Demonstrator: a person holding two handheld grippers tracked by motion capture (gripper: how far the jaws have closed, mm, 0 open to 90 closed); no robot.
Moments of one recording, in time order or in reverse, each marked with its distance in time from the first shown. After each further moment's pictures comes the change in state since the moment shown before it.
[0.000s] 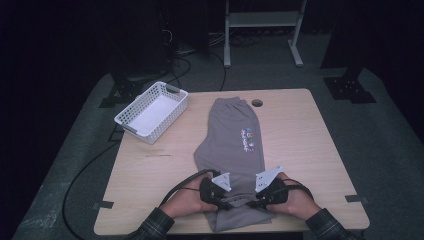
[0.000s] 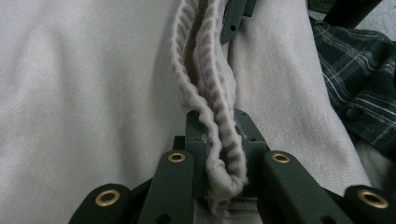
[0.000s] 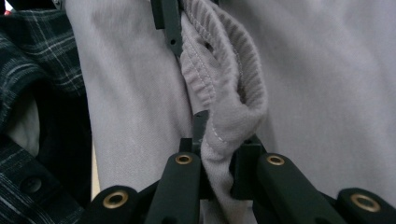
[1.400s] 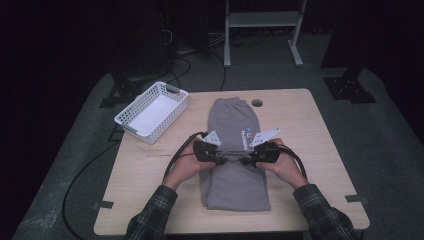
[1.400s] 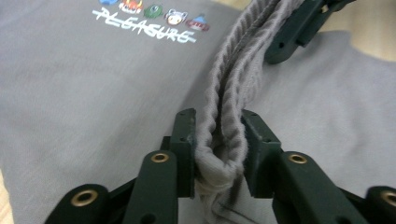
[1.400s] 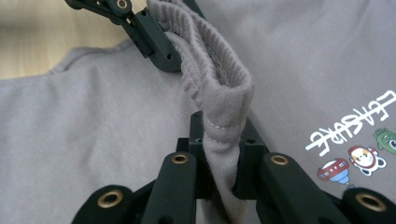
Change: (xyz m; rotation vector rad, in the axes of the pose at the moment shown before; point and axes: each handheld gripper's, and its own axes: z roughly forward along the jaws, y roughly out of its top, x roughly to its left) left arm 0.103 0.010 -0.029 -0.160 0.305 -0.152; right arm -0.098 0.034 -0.004 -0.166 -0.191 0.181
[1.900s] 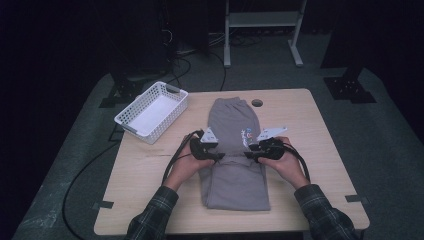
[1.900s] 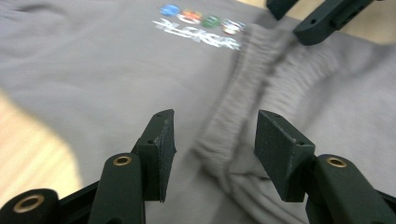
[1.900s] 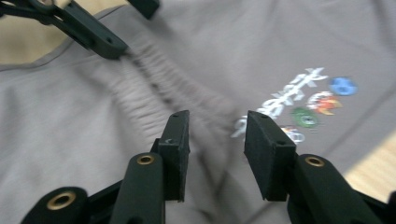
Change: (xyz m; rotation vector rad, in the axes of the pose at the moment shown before) left arm 0.012 -0.007 -0.005 -0.068 0.179 -0.005; right arm -0.017 -0.010 -0.004 -0.047 -0.189 0.094
